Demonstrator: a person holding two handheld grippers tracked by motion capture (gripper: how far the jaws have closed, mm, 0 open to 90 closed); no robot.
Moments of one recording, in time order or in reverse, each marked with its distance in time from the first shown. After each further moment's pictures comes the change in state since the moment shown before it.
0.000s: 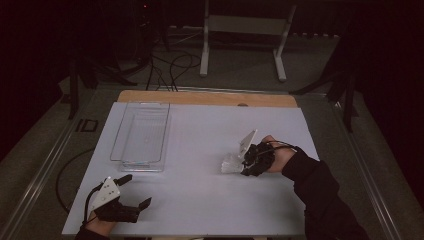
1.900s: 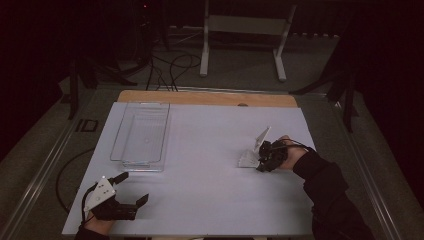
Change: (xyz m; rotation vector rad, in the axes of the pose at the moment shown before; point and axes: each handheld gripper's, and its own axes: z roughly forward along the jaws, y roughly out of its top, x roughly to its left) left arm 0.006 -0.002 -0.005 -0.077 0.040 -0.037; right arm -0.034 -0.055 0.014 0.084 -0.037 0.166
